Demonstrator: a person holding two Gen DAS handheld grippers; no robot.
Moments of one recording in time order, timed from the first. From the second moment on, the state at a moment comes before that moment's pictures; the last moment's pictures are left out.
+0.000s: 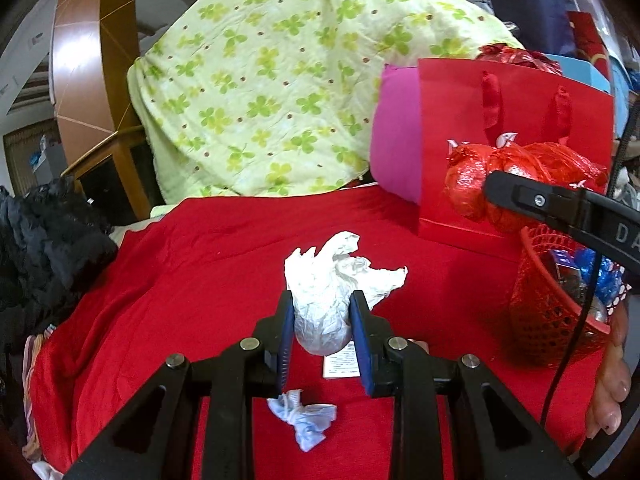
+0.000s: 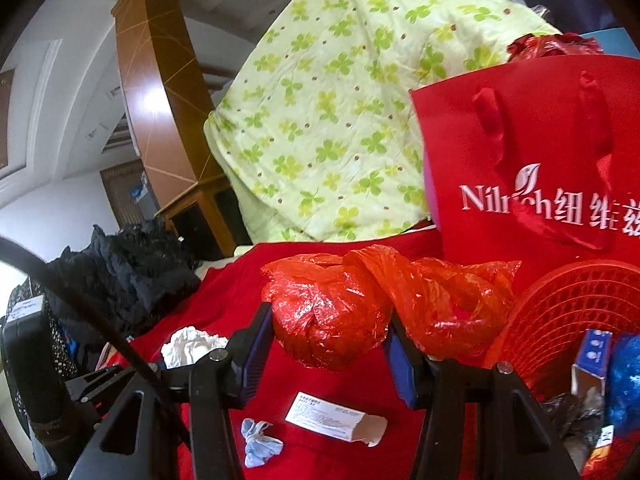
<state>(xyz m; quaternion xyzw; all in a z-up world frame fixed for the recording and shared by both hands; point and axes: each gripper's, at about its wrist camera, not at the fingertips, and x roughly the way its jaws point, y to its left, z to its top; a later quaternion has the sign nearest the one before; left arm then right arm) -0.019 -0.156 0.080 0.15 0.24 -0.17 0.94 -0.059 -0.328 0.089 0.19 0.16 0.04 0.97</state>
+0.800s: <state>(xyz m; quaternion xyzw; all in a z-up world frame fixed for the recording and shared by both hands) -0.041 -0.201 0.087 0.17 0.23 -0.21 0.93 -0.088 -0.373 0.090 0.20 0.14 -0.01 0.97</state>
